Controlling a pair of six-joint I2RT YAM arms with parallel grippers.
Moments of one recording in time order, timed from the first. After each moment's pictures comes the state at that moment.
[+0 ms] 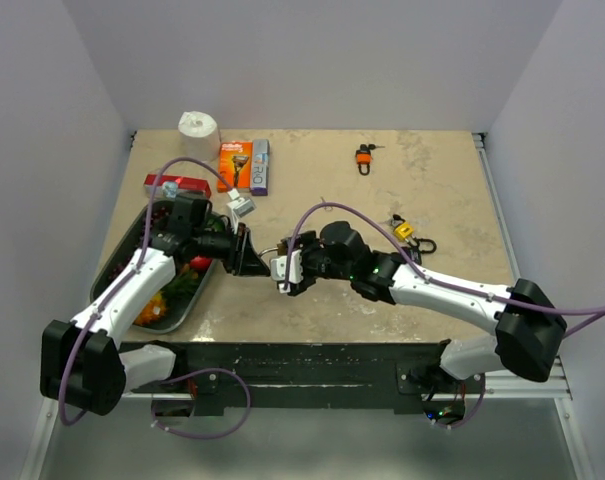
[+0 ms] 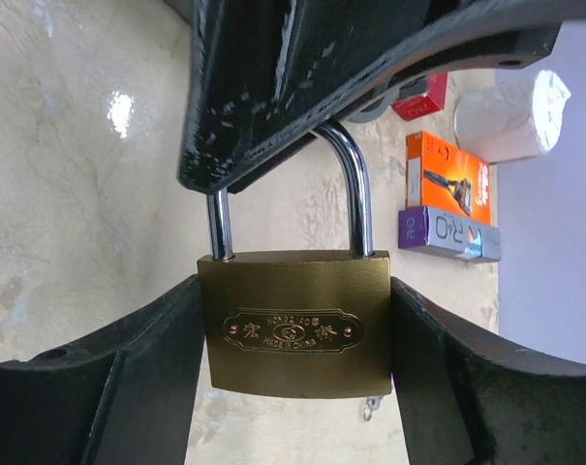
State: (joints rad) left arm -0.28 1.19 0.84 -0.49 1.02 -0.02; right arm 0.95 1.37 0.89 0.05 -0.25 -0.91
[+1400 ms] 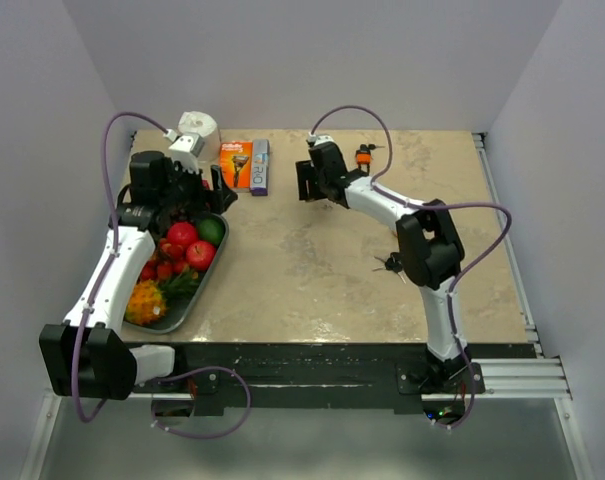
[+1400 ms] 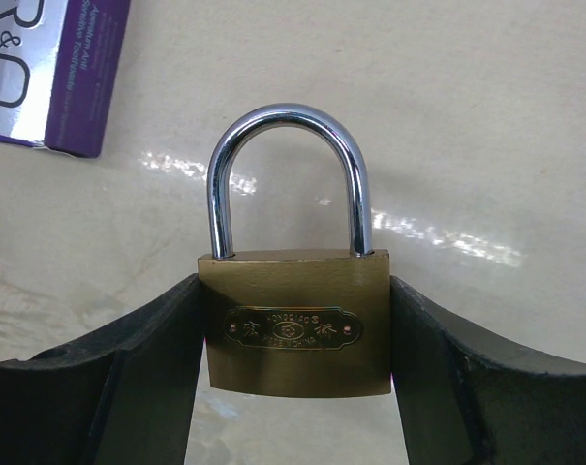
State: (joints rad) left arm -0.06 1.25 1.09 -0.34 0.44 -0.07; right arm 0.54 2.12 1.66 -0.24 0.17 0.26
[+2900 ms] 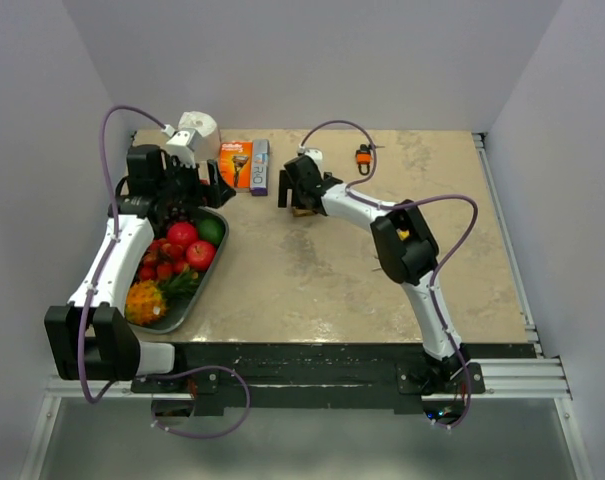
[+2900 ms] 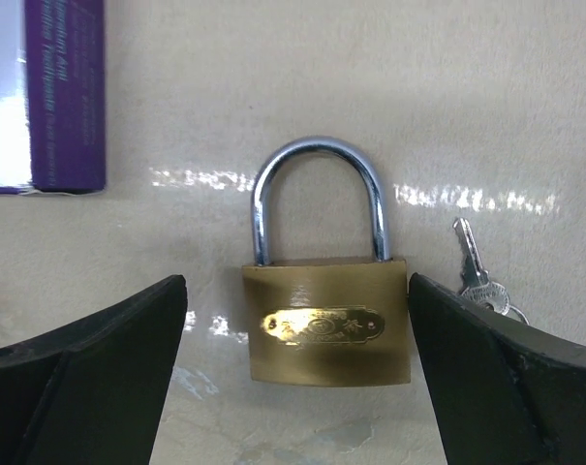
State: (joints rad) left arm -0.01 1.33 1.13 -0.33 0.53 -0.07; right arm 0.64 2.32 1.82 -0.31 0.34 0.54
